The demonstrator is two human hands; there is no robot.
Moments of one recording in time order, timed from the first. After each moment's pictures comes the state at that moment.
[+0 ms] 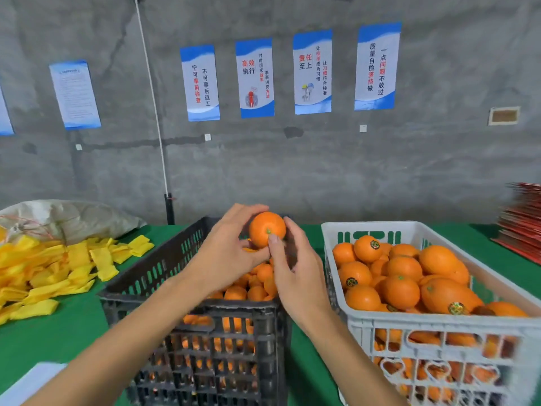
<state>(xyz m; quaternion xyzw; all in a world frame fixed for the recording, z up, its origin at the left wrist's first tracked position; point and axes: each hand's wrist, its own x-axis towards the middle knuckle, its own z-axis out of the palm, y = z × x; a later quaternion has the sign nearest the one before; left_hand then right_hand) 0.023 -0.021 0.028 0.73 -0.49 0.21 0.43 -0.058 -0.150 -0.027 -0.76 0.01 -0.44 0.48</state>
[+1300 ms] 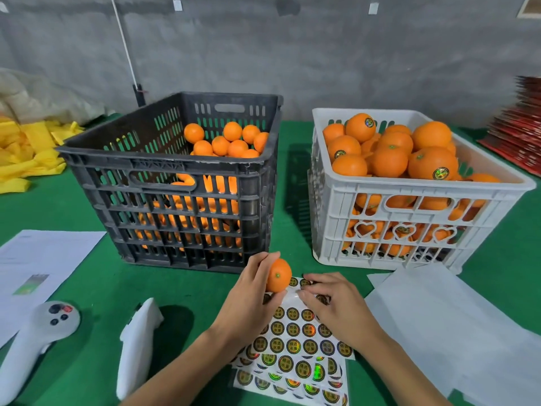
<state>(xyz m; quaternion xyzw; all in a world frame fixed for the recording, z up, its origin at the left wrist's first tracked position) -0.091 -0.009 -0.274 0.83 -0.43 0.04 0.36 -0.208 -0.197 -0.265 -0.93 0.12 -0.15 0.32</state>
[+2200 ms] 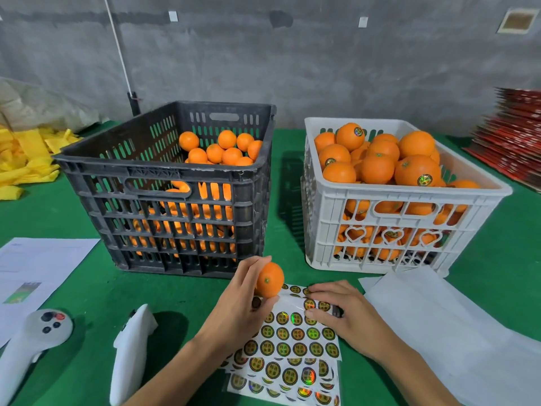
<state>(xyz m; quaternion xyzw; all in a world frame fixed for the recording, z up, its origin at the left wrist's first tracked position) -0.090 0.001 -0.269 0.79 -0.45 0.03 0.40 -0.235 -0.223 -0.260 -0.94 0.06 -0.12 0.32</state>
